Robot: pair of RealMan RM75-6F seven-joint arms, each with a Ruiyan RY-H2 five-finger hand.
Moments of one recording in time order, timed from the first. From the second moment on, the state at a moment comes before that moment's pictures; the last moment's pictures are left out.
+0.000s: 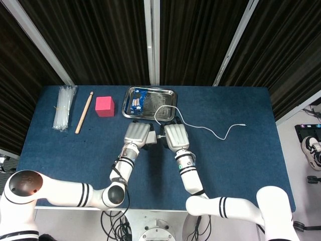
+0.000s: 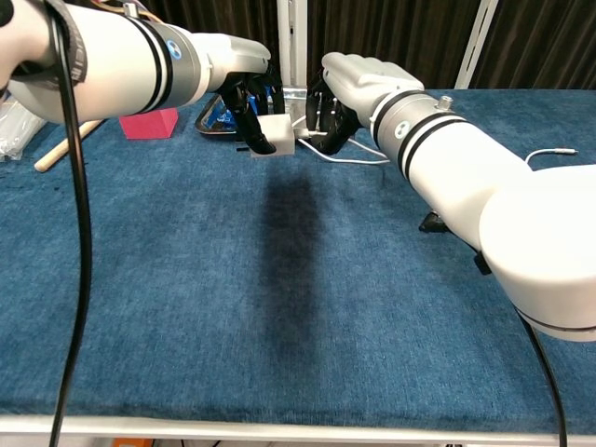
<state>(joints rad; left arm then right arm) -1.22 -1.63 -0.35 -1.70 0.18 1.18 0.86 0.93 -1.92 0.39 -1.40 -0.78 1.19 -0.69</state>
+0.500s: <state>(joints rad) -1.22 -1.63 -0.35 -1.69 0.17 1.19 0.86 0.93 -1.94 0.39 -1.39 -0.79 1.19 -0.69</state>
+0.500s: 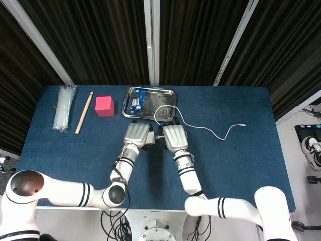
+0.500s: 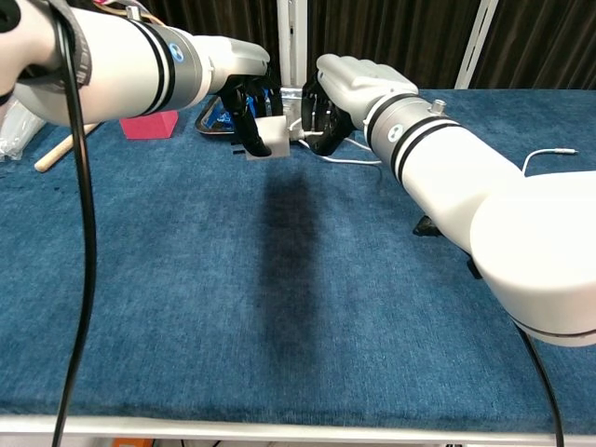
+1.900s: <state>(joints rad) -1.07 -1.56 -0.21 -1.70 0.41 1.17 0.73 0.81 -1.71 0.31 -1.63 -0.83 1.22 -0.69</state>
